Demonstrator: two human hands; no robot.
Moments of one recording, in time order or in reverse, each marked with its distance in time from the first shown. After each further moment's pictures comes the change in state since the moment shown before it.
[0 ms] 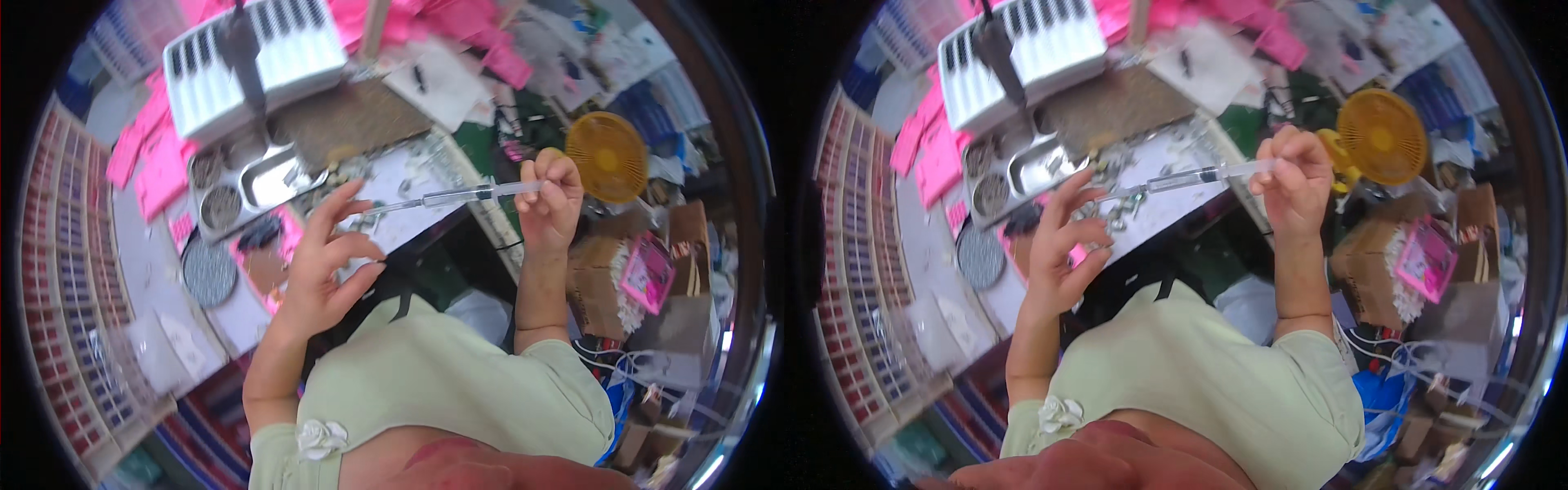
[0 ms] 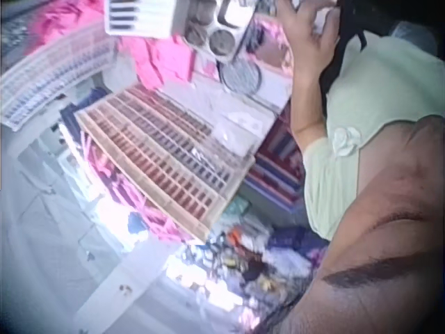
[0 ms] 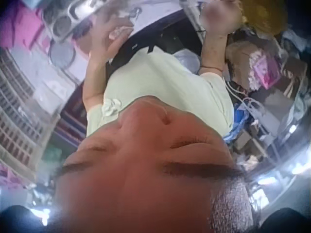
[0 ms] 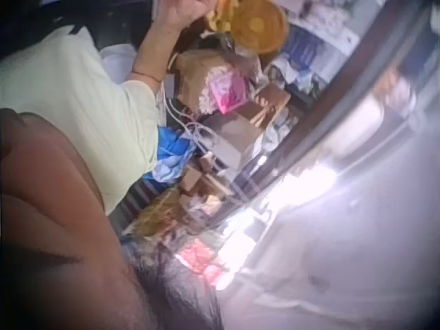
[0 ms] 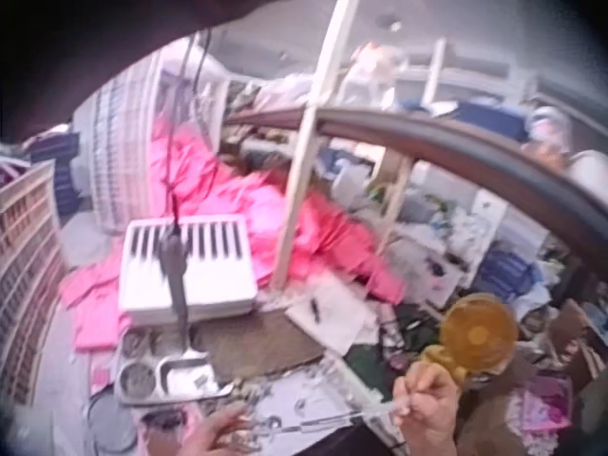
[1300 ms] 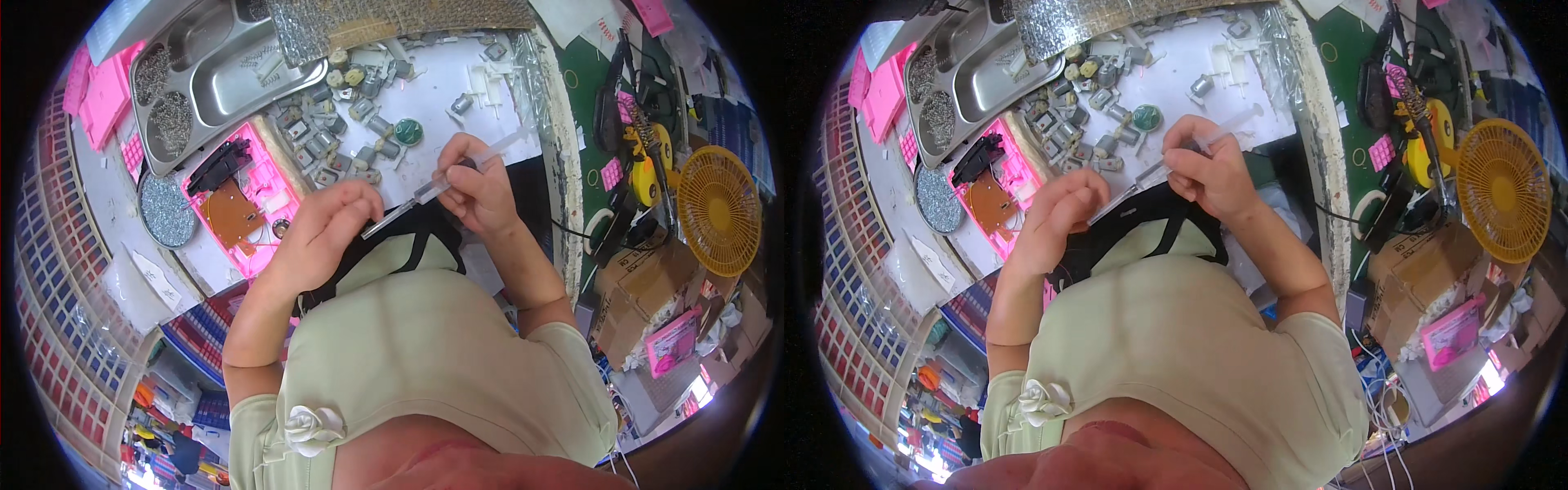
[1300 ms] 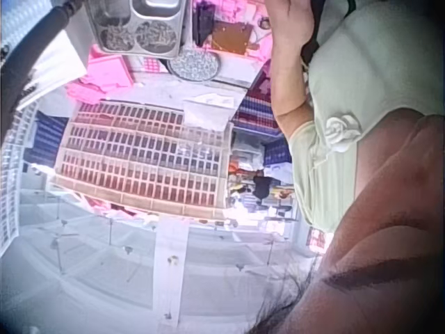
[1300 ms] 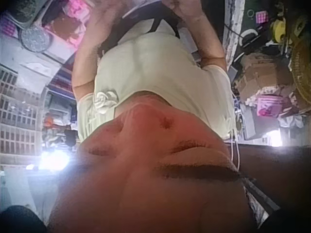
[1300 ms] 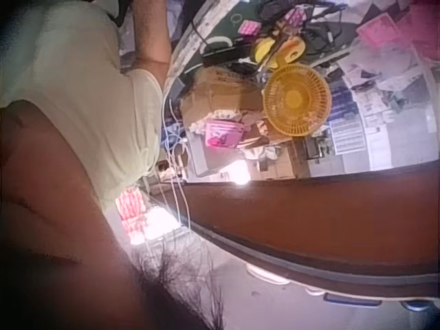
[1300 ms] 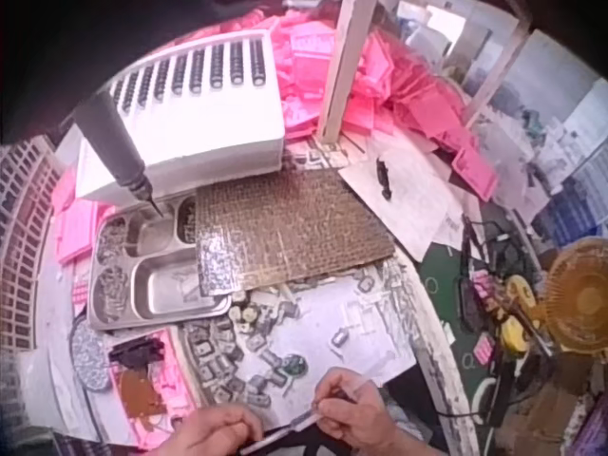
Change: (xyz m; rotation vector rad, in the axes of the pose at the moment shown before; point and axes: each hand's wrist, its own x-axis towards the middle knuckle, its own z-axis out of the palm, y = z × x) left_hand -0.026 -0.093 0.018 -0.324 -0.088 -1.099; right_hand -0.069 0.188 -0.042 0.433 0.188 1.053
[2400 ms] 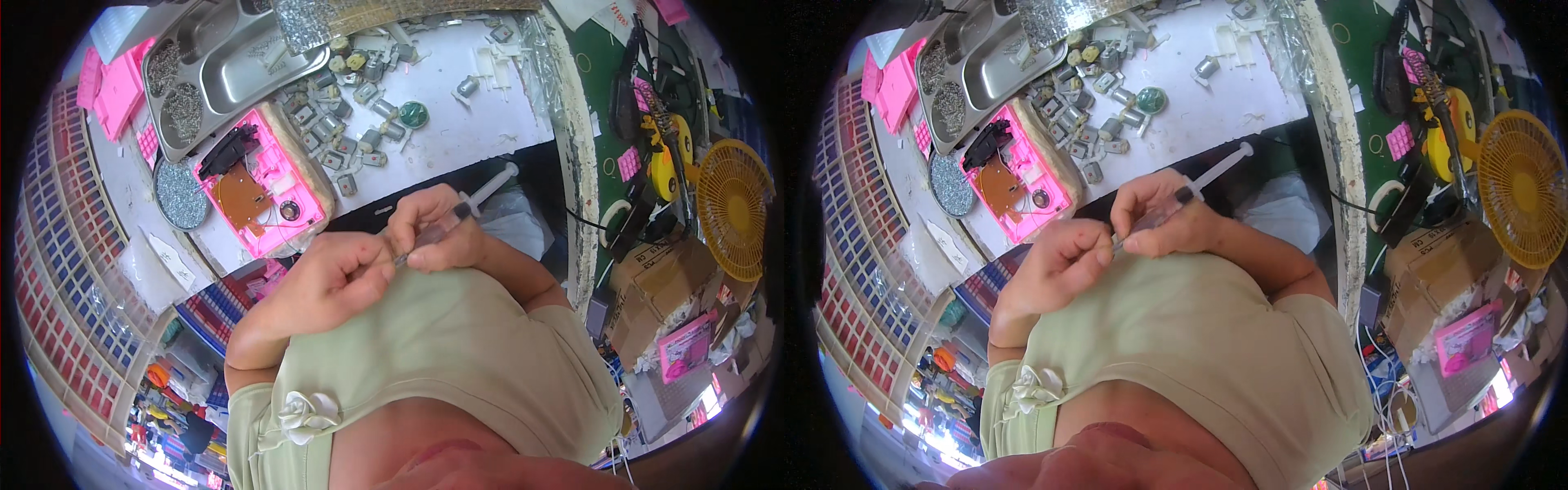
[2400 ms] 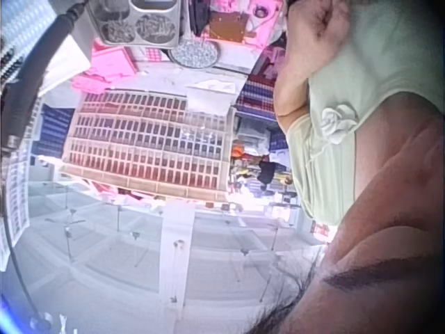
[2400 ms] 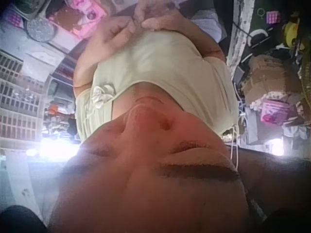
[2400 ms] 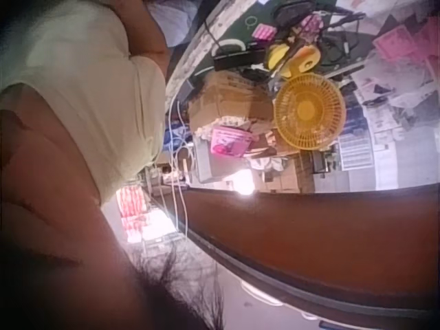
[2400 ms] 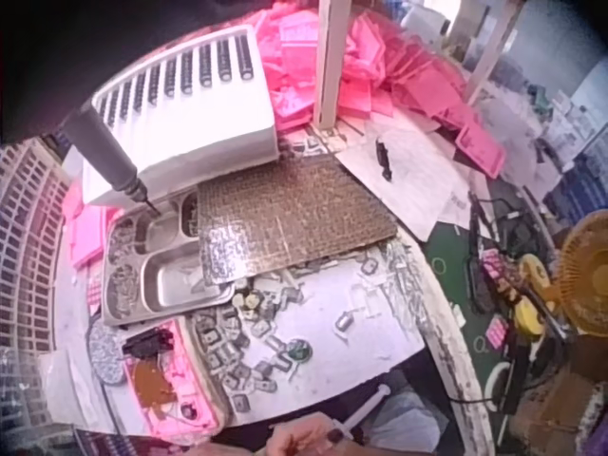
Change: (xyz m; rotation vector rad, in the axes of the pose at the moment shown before) left_hand -0.043 0.026 0.022 0.128 -0.182 -0.005; right_hand -0.027 0.039 0.031 0.013 -0.394 0.154
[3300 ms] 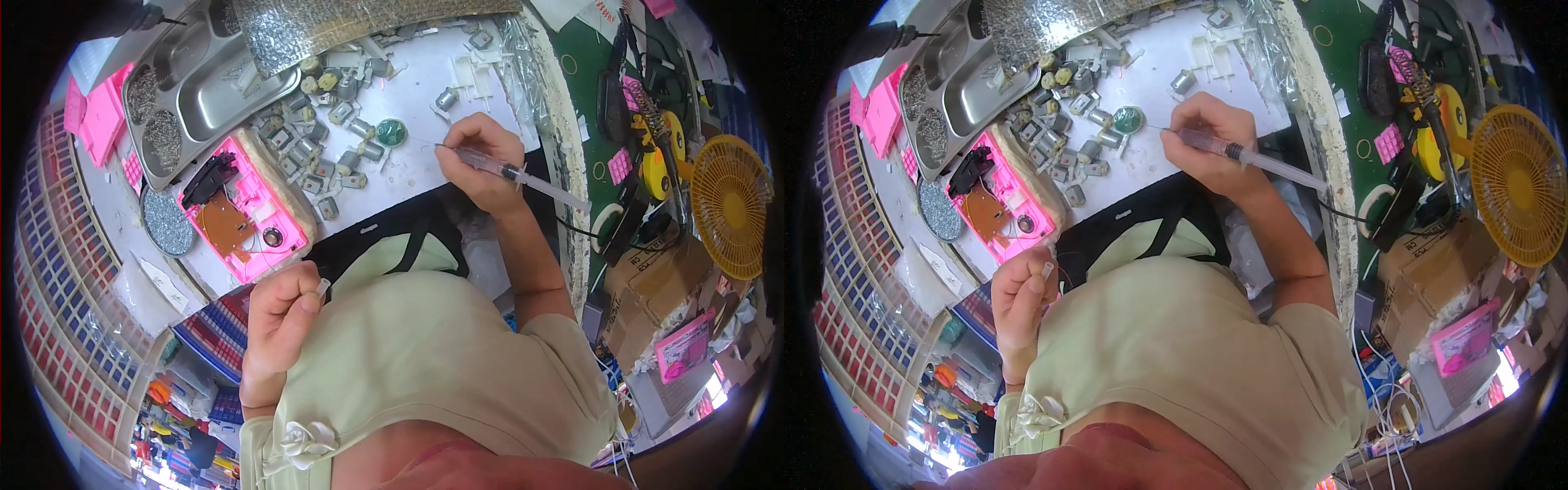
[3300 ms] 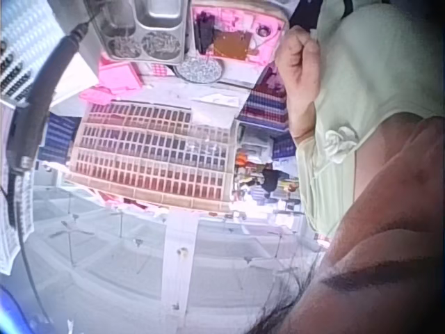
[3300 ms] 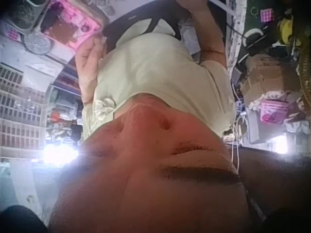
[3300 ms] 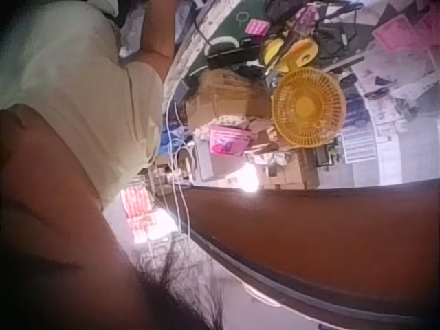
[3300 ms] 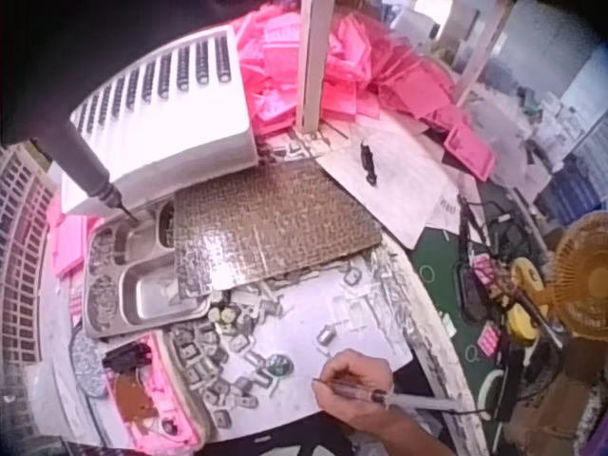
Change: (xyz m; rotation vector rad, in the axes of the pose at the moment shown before) left_hand -0.032 -0.021 0.007 -0.218 0.390 0.040; right_hand 0.005 -0.058 -0.065 -0.911 0.578 -0.457
